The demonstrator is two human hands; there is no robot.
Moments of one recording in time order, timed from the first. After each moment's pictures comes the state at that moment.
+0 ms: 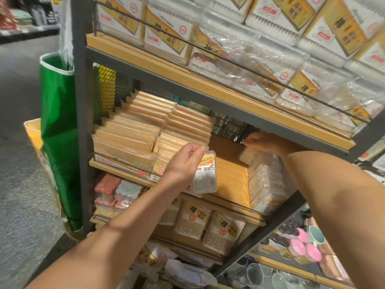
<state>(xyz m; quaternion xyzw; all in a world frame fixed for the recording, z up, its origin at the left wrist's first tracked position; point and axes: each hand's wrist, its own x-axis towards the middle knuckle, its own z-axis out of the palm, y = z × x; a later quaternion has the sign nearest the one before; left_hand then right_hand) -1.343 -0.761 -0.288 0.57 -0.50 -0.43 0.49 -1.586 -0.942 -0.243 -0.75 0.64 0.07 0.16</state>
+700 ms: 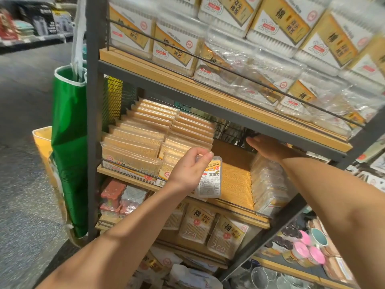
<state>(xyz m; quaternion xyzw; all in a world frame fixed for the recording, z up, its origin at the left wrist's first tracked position) -1.339 -0.759 -0.285 0.53 -0.52 -0.45 0.50 -1.583 -0.920 -0.237 -0.73 0.67 0.02 0.14</state>
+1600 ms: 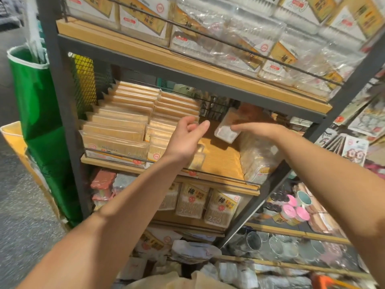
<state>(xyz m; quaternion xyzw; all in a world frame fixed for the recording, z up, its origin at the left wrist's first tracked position) -1.349 -0.766 -0.265 0.51 -0.47 -0.52 0.50 -1.572 -0.869 -0.225 -0.73 0.61 -0.14 0.26</state>
